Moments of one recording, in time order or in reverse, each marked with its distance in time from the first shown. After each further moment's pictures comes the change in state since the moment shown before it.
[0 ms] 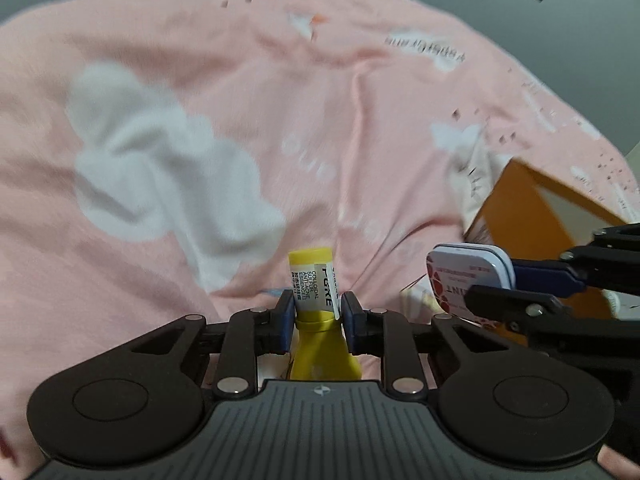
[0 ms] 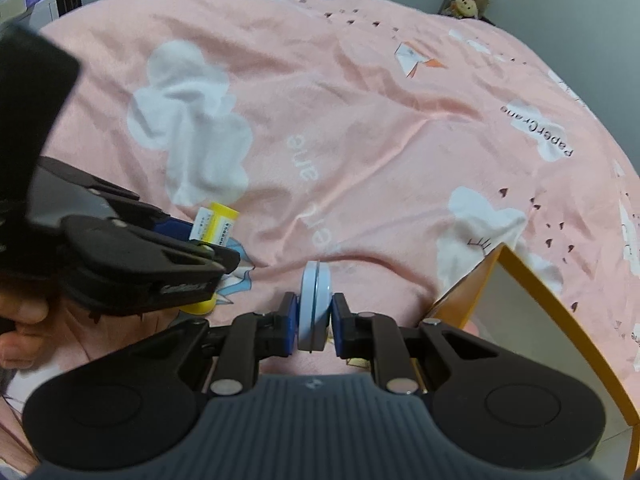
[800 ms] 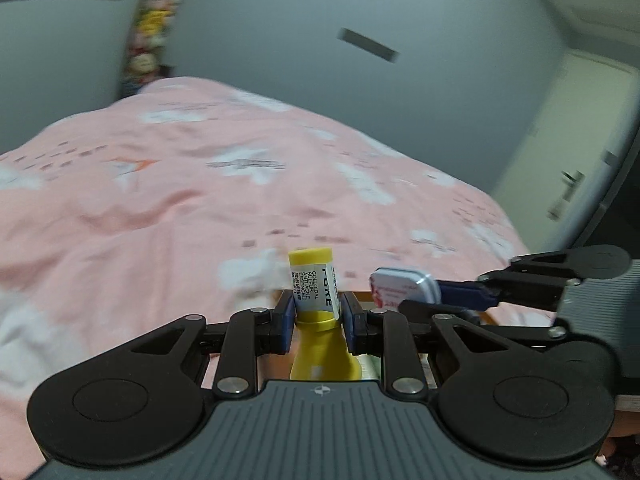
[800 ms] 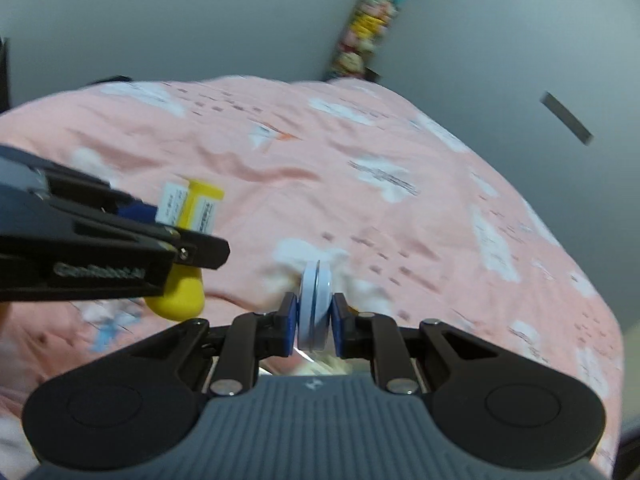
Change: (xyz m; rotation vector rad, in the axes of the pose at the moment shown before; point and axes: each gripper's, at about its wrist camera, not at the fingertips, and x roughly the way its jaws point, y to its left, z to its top) left arm -0.089 -0.128 0.042 0.216 -0.249 -0.350; right arm -0.125 -0.072 -0.026 0.110 -0.171 -0.313
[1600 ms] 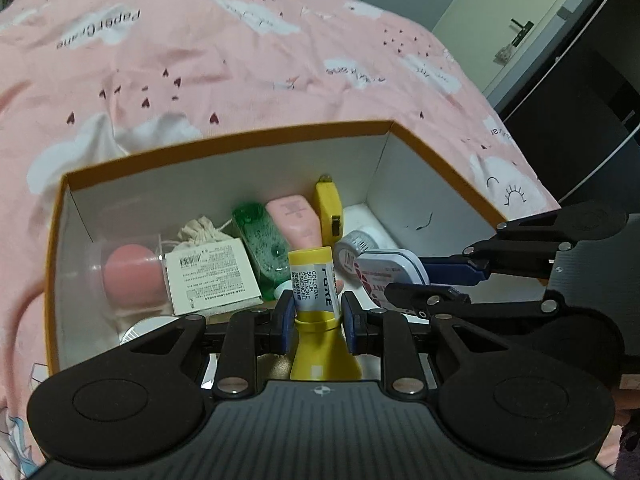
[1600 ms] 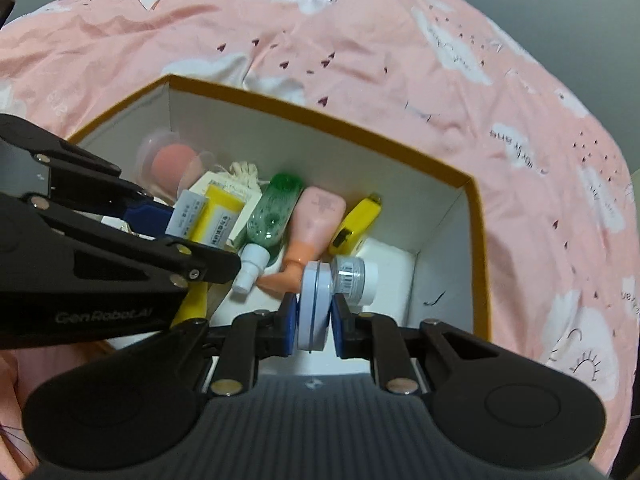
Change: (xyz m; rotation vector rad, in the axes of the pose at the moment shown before) left arm 0.142 -0.075 -0.051 0.131 0.477 -0.168; right arm 0.065 -0.091 -0.119 0.238 0.405 0.016
